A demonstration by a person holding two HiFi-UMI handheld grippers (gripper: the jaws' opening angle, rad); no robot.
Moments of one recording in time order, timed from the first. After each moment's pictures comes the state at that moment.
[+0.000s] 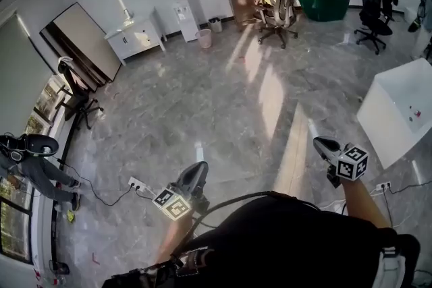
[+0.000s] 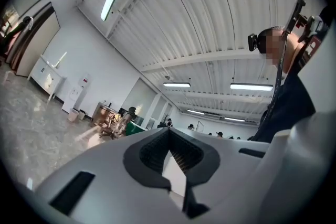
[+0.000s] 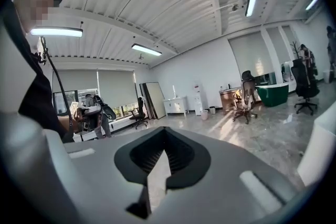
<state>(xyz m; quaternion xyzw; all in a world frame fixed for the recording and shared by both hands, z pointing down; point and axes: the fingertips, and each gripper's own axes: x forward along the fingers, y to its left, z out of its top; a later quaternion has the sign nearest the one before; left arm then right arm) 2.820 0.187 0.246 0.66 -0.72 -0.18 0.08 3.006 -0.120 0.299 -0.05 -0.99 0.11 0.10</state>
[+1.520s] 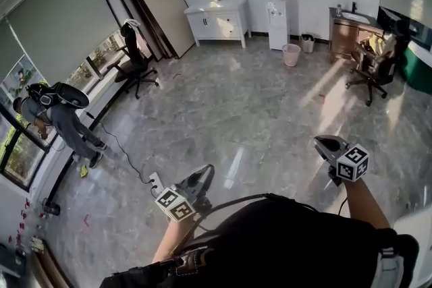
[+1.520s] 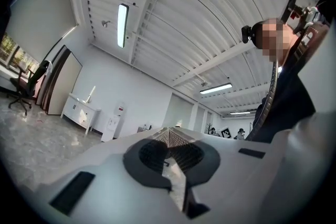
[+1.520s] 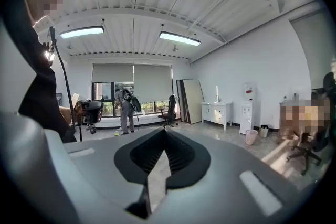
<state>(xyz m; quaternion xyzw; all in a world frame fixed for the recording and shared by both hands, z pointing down) 2.393 0.077 0.220 0.49 -0.86 -0.16 0.01 2.390 -0.259 0.252 -0.30 -0.95 0.01 0.08</state>
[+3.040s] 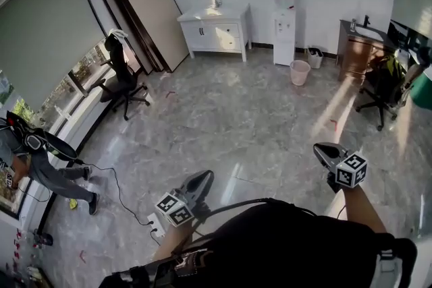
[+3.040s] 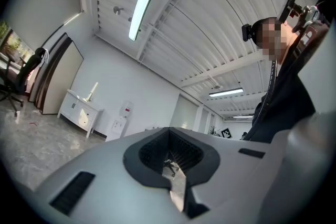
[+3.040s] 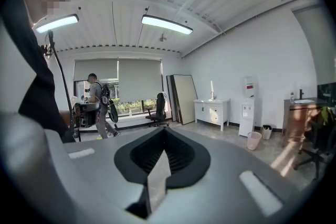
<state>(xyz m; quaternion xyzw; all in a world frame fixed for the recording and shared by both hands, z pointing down) 1.940 0.120 0.232 0.50 -0.84 -0.18 0.03 1.953 -0.224 0.259 -0.27 -0.96 0.03 0.11</state>
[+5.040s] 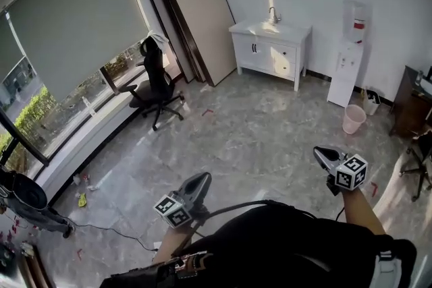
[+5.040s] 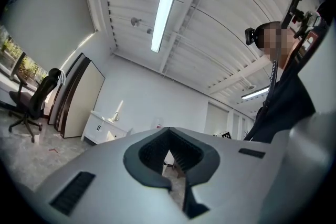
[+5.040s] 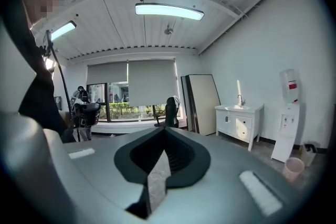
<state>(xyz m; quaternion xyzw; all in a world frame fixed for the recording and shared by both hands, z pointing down) 1.505 0.224 0.202 0.38 -0.91 -0.18 -0.02 1.423 -0.122 0.237 -0.39 -0.91 0.01 0.08</state>
